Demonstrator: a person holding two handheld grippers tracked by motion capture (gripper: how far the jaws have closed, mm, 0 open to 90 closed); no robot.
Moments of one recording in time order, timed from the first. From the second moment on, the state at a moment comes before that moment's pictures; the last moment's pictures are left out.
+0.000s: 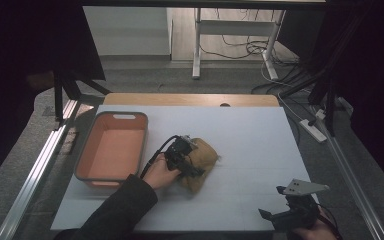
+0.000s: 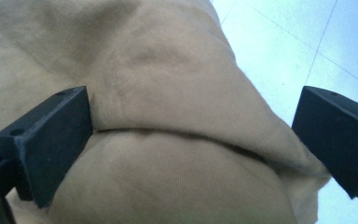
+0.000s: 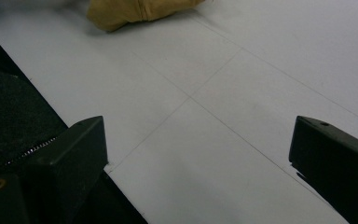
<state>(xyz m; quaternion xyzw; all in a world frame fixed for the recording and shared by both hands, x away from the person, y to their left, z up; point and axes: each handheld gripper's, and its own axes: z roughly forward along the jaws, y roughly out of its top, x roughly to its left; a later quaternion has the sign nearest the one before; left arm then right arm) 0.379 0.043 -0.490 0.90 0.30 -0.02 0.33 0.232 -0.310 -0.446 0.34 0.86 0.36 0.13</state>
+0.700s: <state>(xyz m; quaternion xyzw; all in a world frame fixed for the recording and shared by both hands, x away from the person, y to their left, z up) 0.369 0.053 -0.477 0.89 0.29 -0.02 0.35 0.232 -0.310 -0.445 0.34 0.86 0.36 0.13</state>
